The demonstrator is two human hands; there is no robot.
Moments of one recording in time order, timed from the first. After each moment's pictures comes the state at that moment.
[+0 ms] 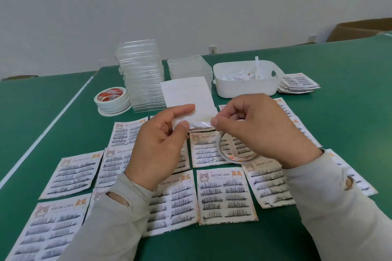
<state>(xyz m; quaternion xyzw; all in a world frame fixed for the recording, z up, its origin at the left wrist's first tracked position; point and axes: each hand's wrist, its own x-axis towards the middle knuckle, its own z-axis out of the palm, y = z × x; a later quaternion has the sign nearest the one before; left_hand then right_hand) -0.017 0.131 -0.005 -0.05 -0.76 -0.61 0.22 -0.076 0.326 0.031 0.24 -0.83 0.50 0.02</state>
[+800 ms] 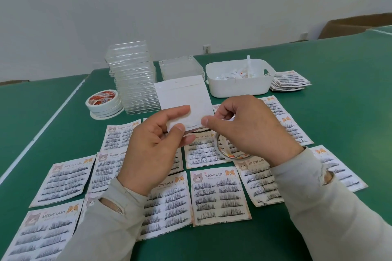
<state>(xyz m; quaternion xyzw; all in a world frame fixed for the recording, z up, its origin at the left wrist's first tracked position) -0.018 0.134 -0.009 -0.06 -0.72 -0.67 0.19 -0.080 0.322 0.026 0.18 -0.89 0.41 0.06</state>
